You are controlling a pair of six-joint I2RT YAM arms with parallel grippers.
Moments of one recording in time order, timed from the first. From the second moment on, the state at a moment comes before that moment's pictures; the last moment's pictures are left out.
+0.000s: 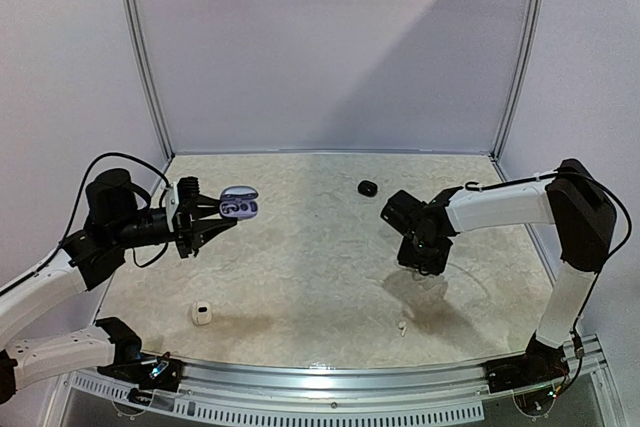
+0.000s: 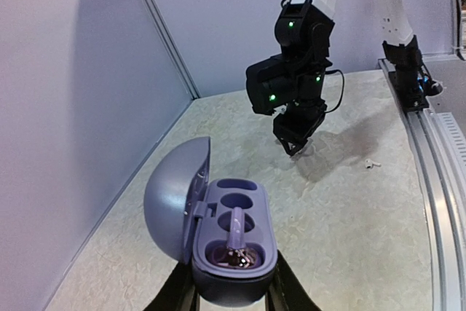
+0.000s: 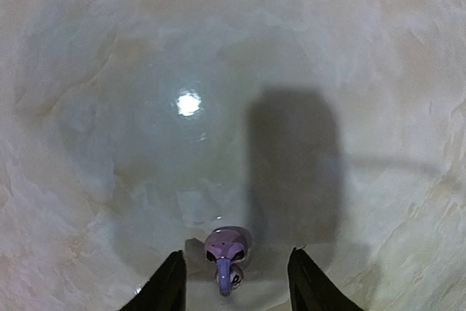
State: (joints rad) left arm -0.49 0.78 0.54 0.07 0.66 0.46; right arm 0.78 1.82 1.11 -0.69 0.36 1.20
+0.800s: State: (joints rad) left arm -0.49 0.78 0.54 0.03 0.67 0.46; right arm 0.73 1.50 1.10 -0.67 0.03 -0.60
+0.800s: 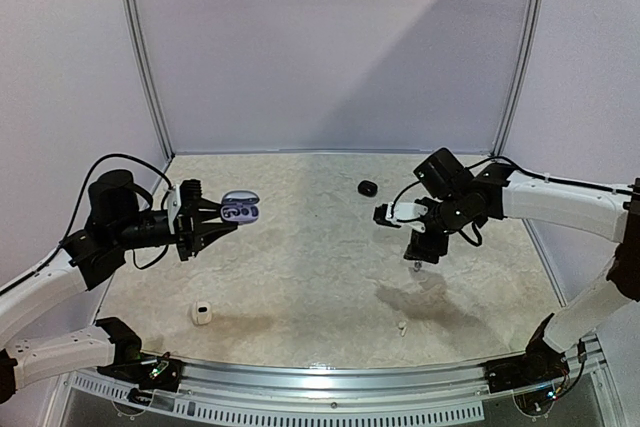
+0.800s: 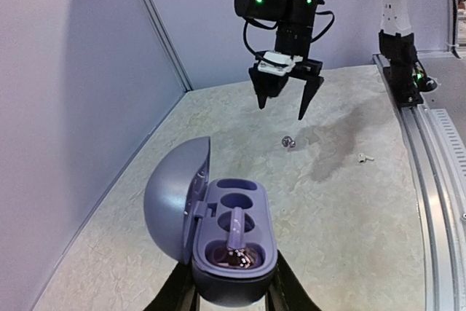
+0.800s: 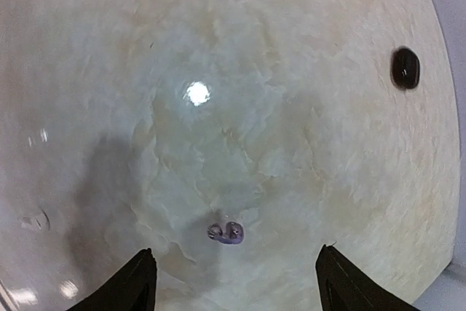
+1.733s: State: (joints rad) left arm -0.49 0.85 0.57 -0.05 0.66 0.50; right arm 0.68 1.78 1.15 -0.81 0.10 -1.60
